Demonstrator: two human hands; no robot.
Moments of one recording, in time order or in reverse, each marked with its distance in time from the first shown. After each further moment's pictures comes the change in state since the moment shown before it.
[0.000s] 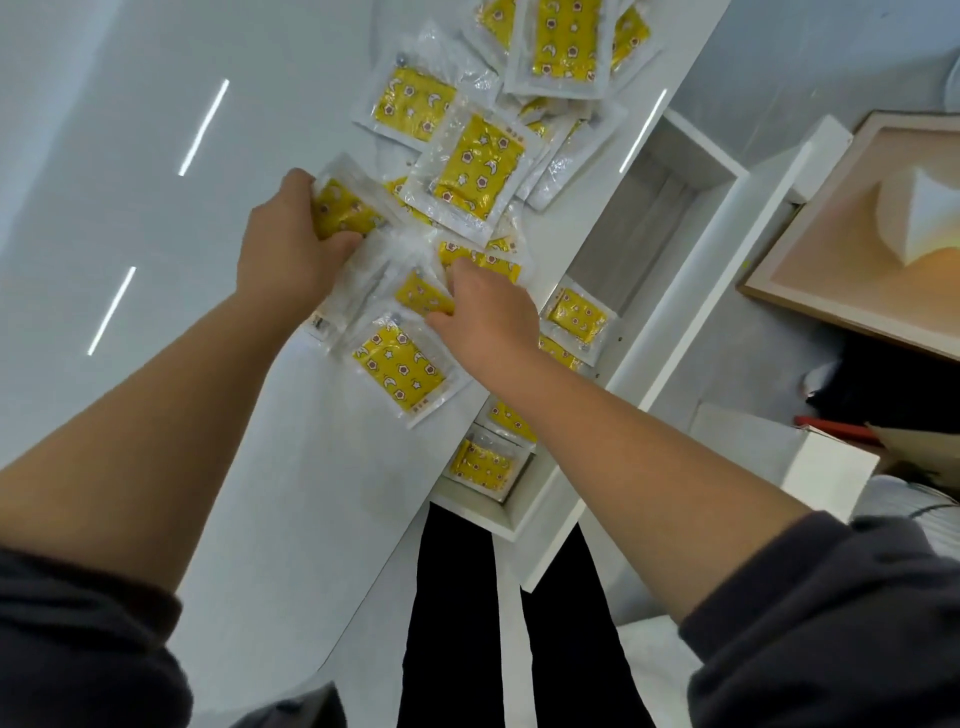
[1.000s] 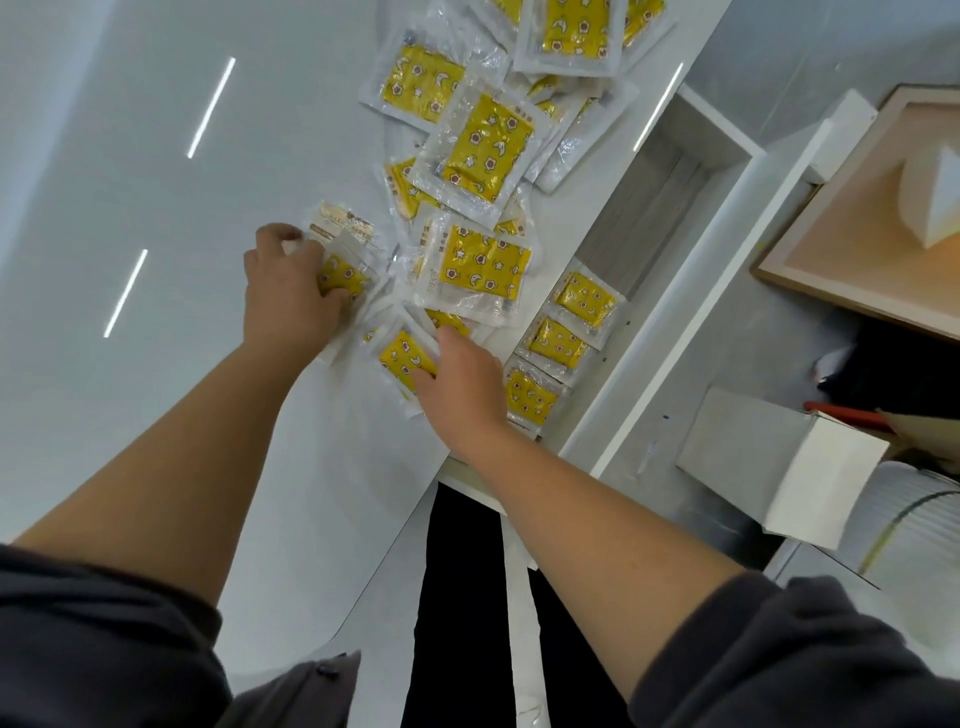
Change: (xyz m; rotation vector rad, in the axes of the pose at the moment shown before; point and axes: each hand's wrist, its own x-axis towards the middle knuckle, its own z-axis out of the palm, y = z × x) left_hand -0.032 -0.054 0.021 0.214 -0.066 0.047; right_hand -0.056 -0.016 0.055 0.274 -0.055 0.108
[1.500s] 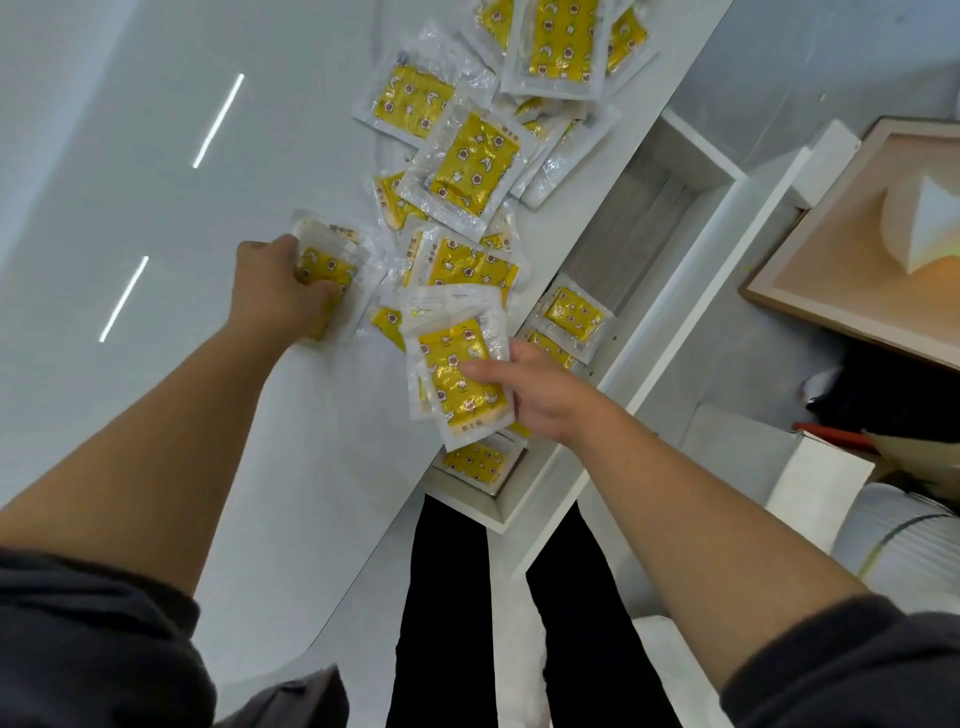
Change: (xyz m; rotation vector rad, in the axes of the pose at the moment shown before) left_hand 0.007 0.022 -0.018 -0.175 -0.044 -0.210; right_hand 0.013 0.063 -0.063 1.184 -0.542 0.318
